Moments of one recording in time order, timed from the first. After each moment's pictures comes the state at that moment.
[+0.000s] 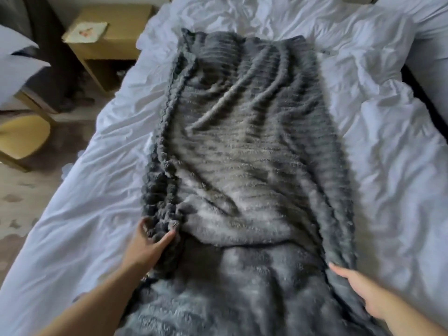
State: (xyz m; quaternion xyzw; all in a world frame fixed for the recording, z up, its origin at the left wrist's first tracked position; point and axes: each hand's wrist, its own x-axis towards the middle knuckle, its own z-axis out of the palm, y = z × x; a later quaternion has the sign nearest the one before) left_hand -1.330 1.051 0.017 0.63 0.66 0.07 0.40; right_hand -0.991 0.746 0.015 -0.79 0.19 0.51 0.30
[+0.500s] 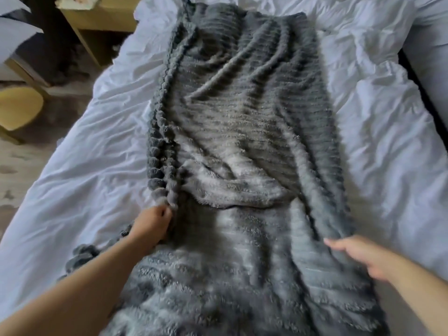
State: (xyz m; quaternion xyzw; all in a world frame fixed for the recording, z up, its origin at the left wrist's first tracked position) left_hand -1.339 1.004 0.012 0.78 0.56 -0.04 0.30; right_hand -0.999 0.718 0.059 -0.84 0.02 0.50 0.20
